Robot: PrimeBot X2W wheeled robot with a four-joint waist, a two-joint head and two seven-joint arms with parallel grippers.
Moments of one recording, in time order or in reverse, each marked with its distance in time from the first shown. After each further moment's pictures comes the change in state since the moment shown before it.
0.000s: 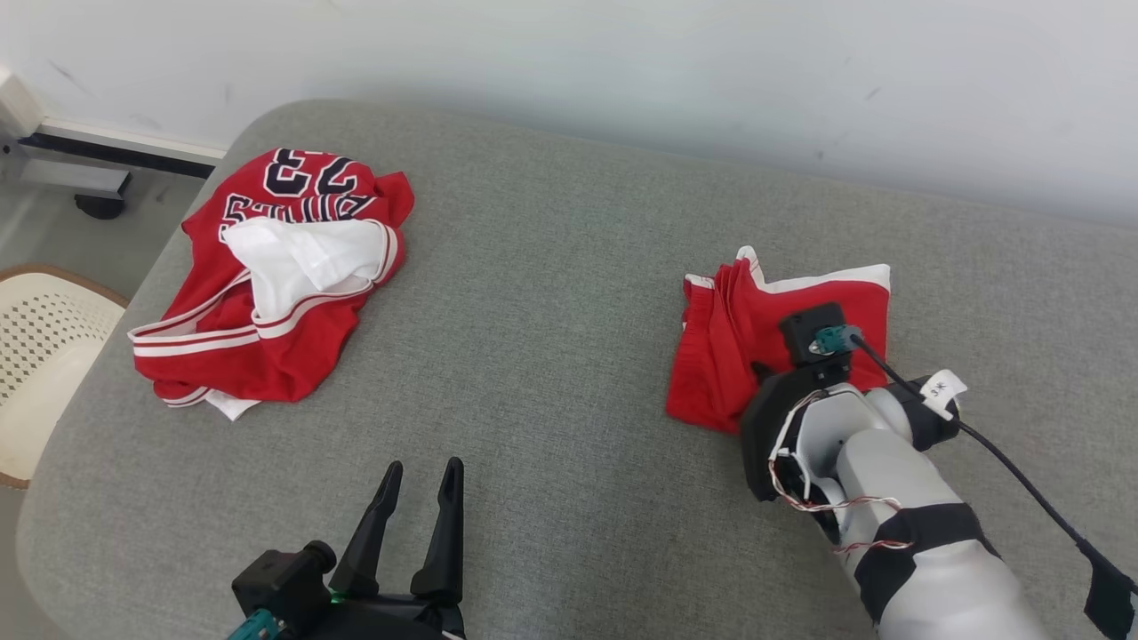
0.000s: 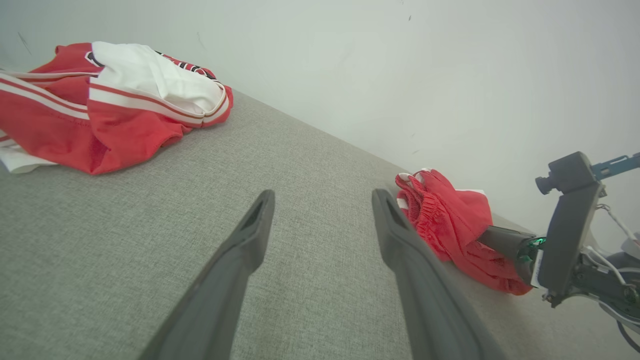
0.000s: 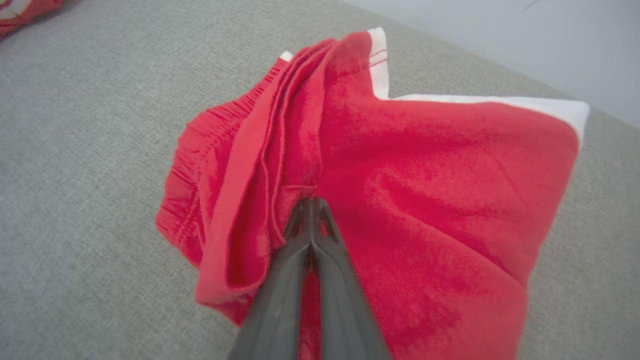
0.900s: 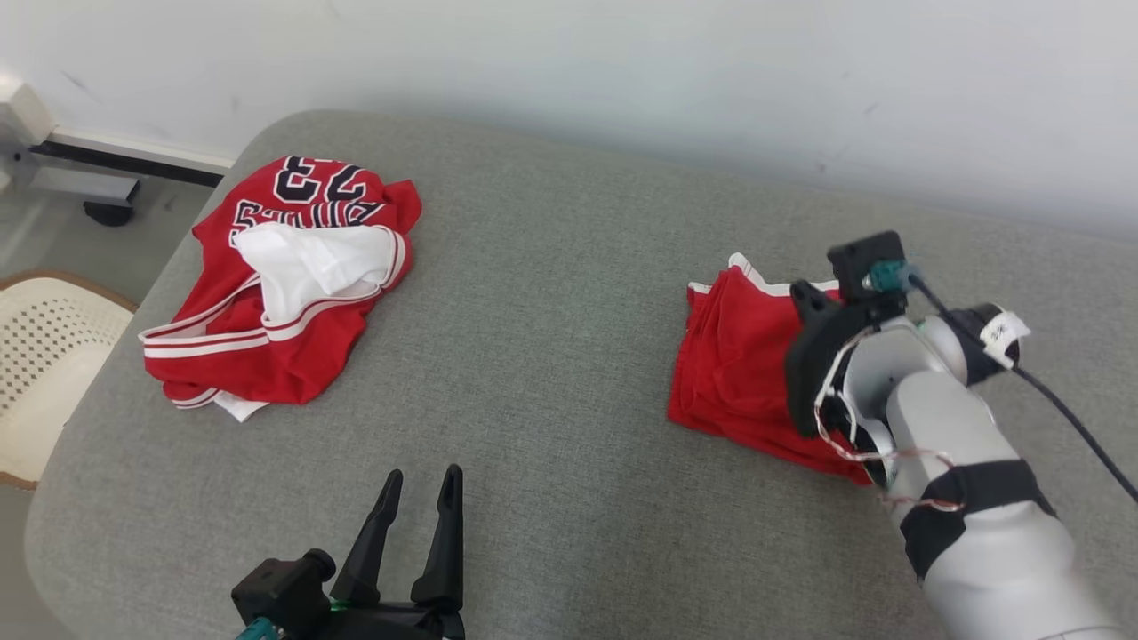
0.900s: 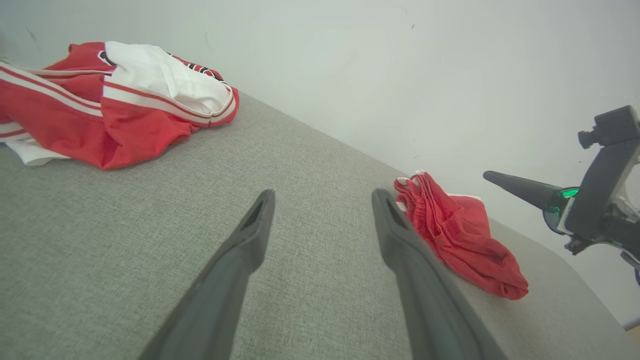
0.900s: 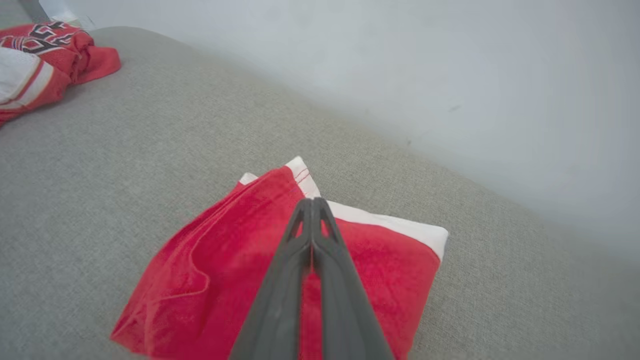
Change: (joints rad) left arm 0.015 -0.004 0.000 -0.003 -0.018 0.009 -0.003; right arm -0.050 -0.075 0.030 -0.135 0.027 0.000 0.007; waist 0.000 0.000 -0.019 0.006
